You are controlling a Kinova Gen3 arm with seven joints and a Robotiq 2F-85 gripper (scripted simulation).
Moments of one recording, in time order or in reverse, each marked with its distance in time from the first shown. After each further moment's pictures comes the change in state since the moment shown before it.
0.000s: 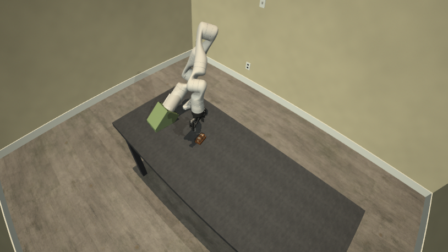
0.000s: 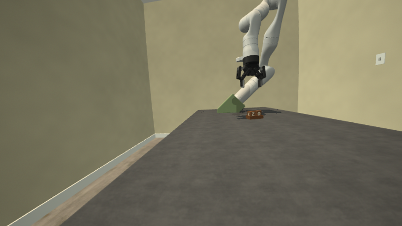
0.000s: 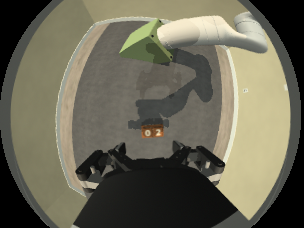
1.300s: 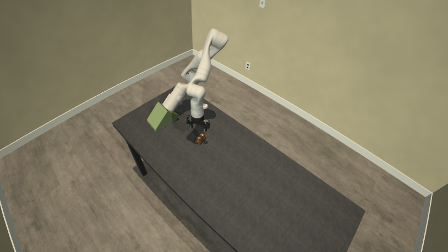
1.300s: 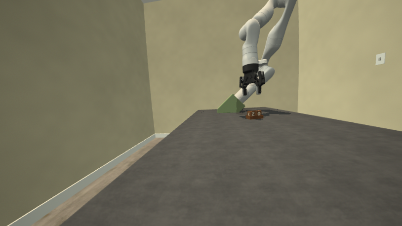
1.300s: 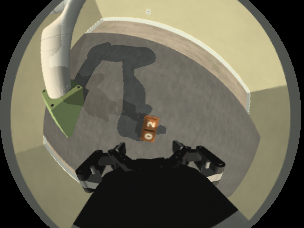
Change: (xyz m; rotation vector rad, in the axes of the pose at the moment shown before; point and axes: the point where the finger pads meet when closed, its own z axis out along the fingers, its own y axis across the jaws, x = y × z) arm 0.002 -0.001 0.038 -0.012 -0.003 1.299
